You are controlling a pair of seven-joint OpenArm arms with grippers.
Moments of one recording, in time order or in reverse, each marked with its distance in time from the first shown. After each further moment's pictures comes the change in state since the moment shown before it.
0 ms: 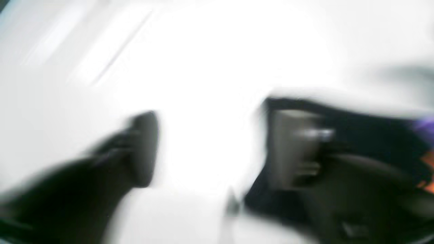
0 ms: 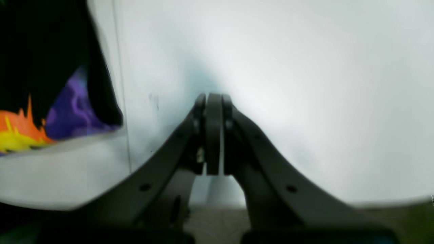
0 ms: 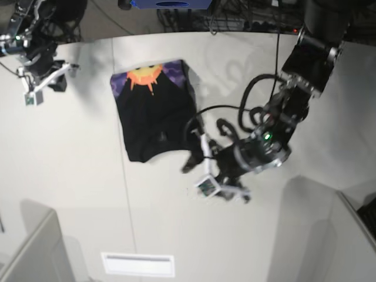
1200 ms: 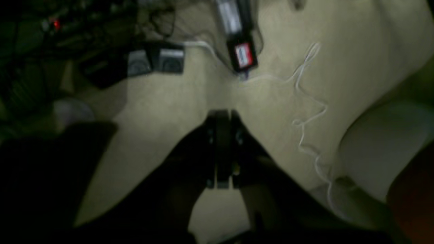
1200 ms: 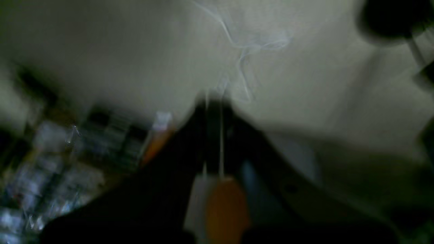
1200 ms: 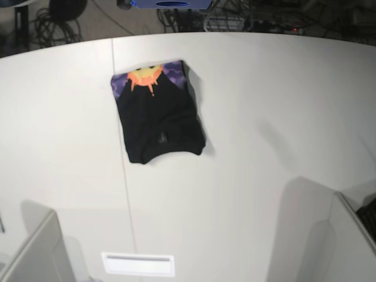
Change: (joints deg) left arm 80.7 7.4 -32.0 -25.0 21.3 -0.3 -40.2; right arm -21.0 3.2 -35.5 -40.9 -27.3 0.3 18.1
